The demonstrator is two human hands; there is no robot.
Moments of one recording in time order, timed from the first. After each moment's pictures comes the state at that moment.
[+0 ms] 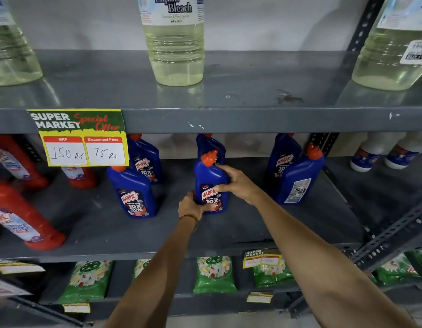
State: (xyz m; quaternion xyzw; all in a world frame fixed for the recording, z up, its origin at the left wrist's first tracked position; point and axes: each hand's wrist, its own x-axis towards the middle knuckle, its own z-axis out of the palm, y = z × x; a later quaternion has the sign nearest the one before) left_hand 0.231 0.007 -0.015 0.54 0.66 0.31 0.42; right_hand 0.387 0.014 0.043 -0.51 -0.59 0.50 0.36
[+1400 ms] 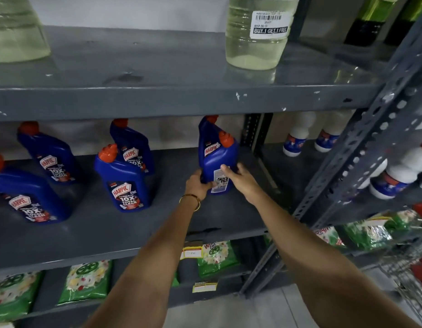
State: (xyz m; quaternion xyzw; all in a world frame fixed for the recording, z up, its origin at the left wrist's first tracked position) left_hand 0.453 0.002 -0.003 0.63 0.53 0.33 0.47; right_hand 0.593 -0.032 0.015 -0.65 -0.44 0.42 0.45
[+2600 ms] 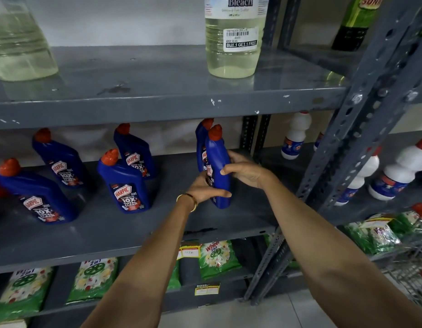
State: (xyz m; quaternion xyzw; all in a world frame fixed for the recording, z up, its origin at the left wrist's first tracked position) left_hand 0.462 -0.022 0.029 0.66 0.46 0.24 0.55; right_hand 0.614 -0.044 0.079 -0.48 -0.56 0.56 0.38
